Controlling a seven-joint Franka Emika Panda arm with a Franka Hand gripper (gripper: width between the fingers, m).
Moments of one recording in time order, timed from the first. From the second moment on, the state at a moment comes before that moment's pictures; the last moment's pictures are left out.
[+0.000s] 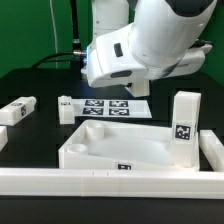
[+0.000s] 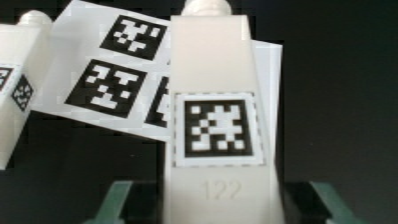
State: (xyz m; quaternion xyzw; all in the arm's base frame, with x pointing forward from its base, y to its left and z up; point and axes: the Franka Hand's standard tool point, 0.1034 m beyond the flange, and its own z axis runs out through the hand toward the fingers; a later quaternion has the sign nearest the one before) arm 0.444 0.029 0.084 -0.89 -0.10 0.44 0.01
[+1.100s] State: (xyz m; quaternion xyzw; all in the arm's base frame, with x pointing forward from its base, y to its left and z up) arm 0.505 0.006 0.120 -0.98 -0.10 0.15 0.01
